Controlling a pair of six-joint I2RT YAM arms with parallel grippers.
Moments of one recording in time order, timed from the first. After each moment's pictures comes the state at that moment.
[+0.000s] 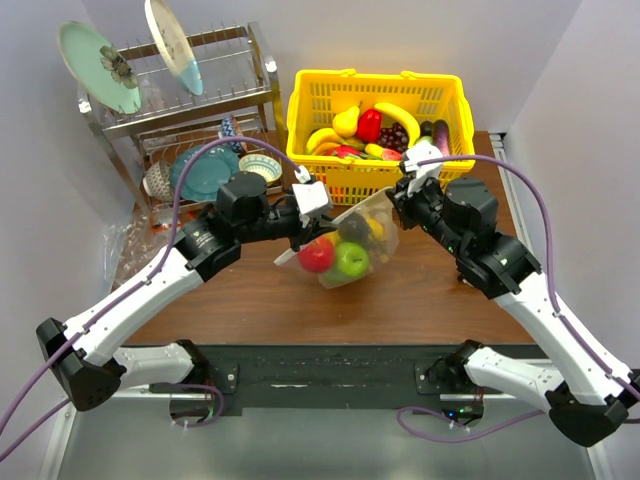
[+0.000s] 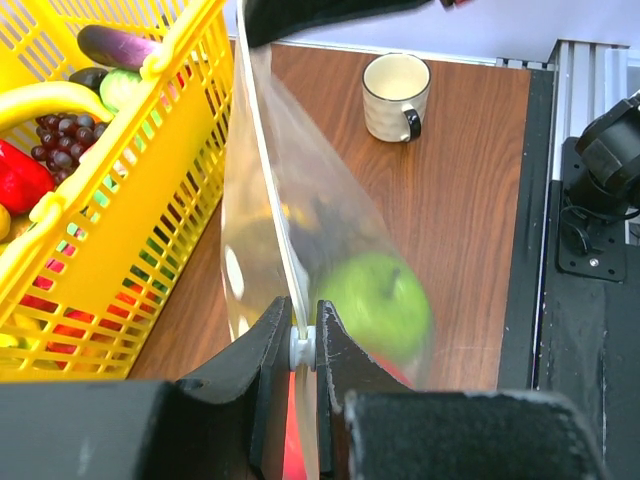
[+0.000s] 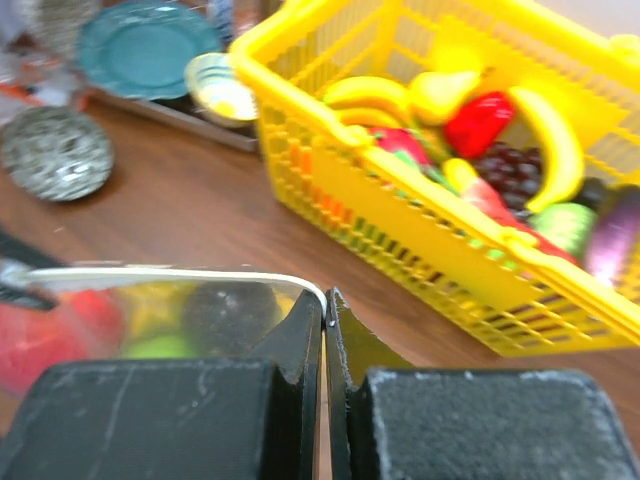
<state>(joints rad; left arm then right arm) -0.77 1.18 1.22 -0.32 0.43 0.25 0.64 0.98 1.22 -0.43 0.13 -0.10</state>
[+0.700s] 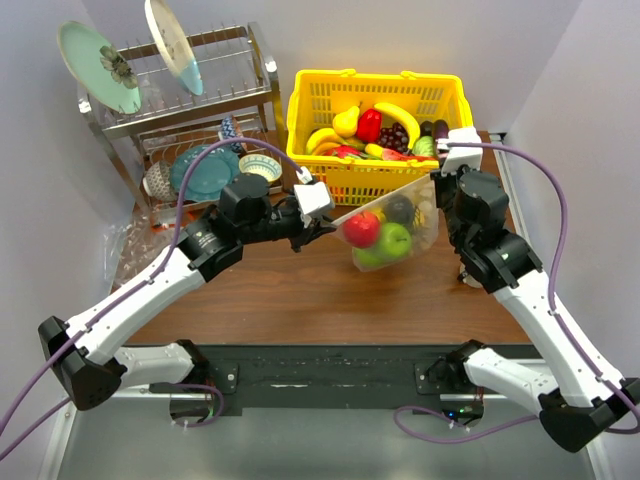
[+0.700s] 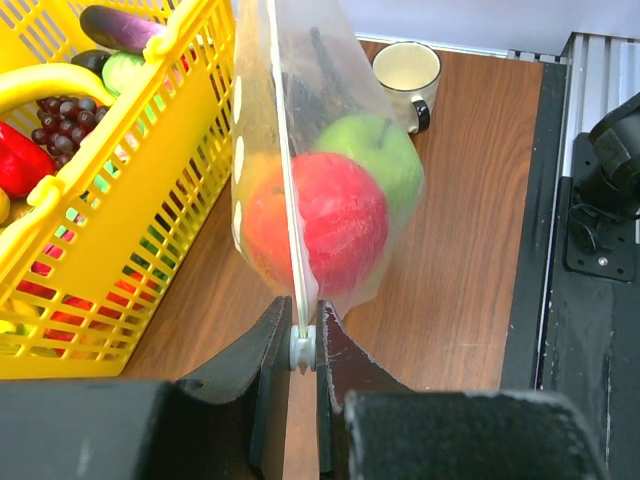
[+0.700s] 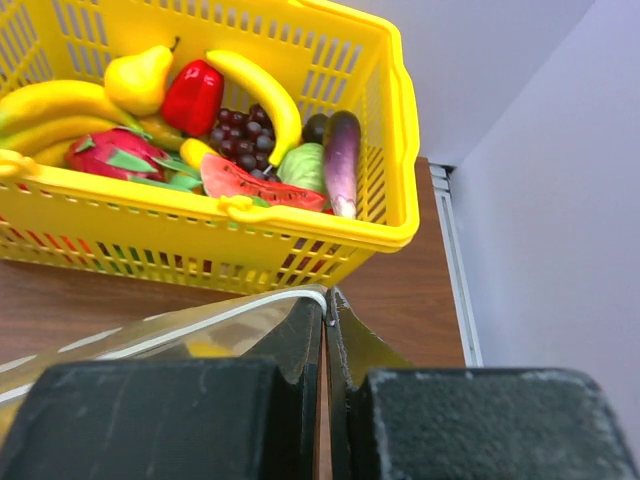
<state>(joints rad) -0.77 1.18 1.21 -0.32 0.40 0.24 0.50 0.98 1.18 -0.34 0.58 -0.18</state>
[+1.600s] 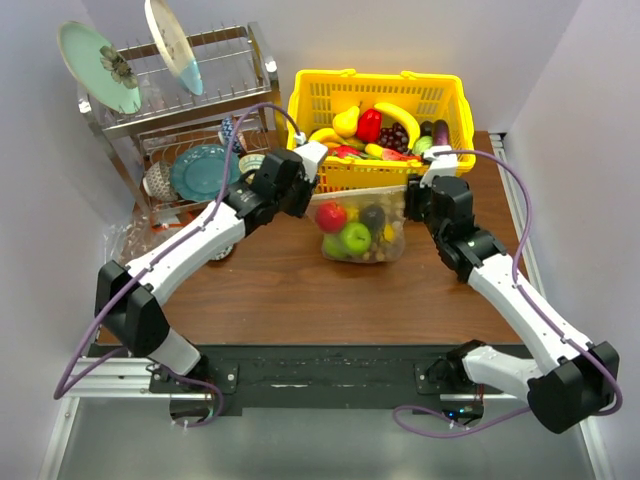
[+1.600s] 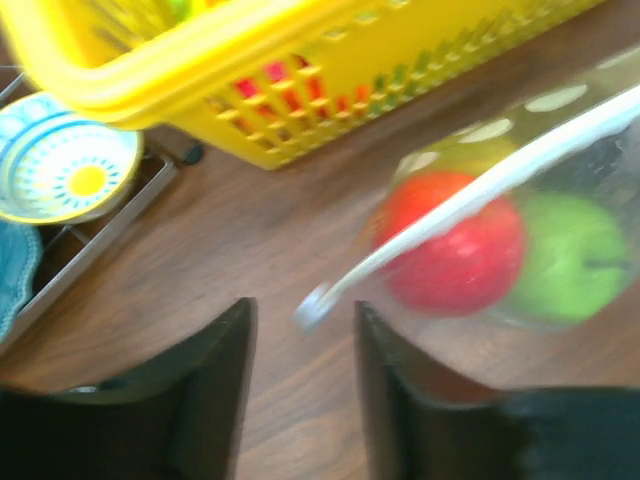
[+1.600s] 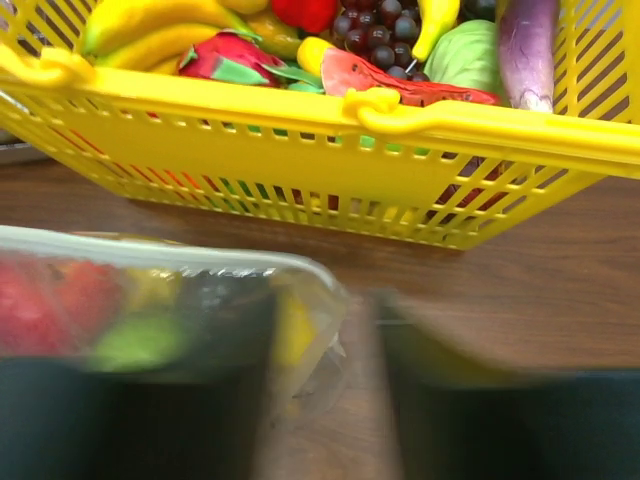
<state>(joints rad) -0.65 1.54 1.40 -0.51 -0.14 -0.02 0.42 1.10 0.96 -0.20 0.29 0.13</state>
